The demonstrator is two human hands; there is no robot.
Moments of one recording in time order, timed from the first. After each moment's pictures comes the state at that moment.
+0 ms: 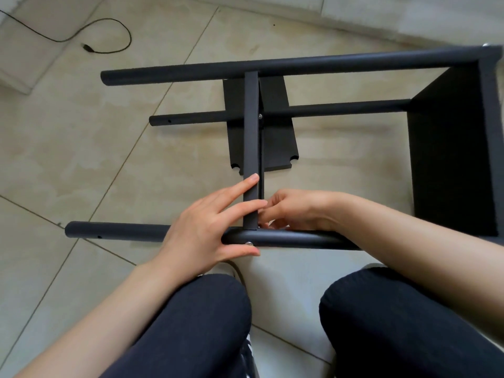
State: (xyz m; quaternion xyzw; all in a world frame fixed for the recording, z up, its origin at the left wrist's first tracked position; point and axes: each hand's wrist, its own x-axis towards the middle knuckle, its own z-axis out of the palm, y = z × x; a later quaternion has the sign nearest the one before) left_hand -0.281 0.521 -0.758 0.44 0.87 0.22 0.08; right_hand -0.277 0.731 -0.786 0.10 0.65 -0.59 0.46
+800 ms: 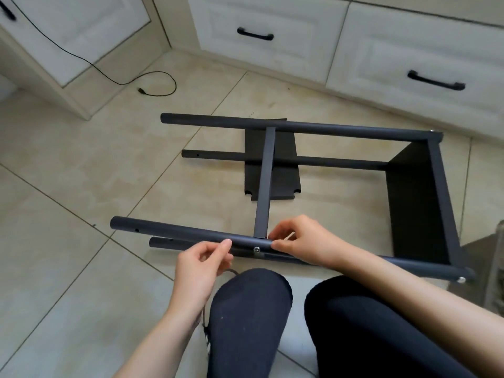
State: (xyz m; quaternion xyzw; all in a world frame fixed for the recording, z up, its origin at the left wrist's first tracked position) left_hand -0.204 0.513 -0.728 -0.22 0.77 0.58 0.16; right_hand -0.227 0.731 -0.724 0.03 0.88 -0.40 0.27
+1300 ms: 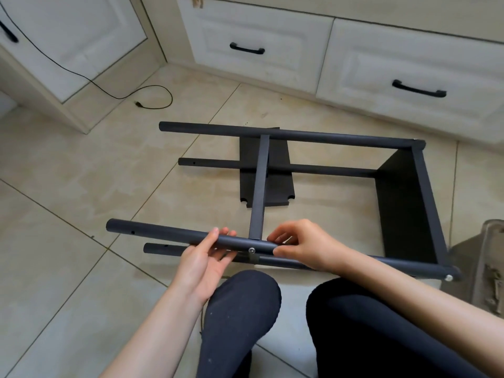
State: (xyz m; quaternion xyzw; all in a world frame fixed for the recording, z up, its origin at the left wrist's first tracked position) left_hand -0.236 0.530 -0.731 -0.34 0.43 0.81 0.19; right_hand -0.220 0.745 -0.719 0.02 0.87 -0.43 0.25
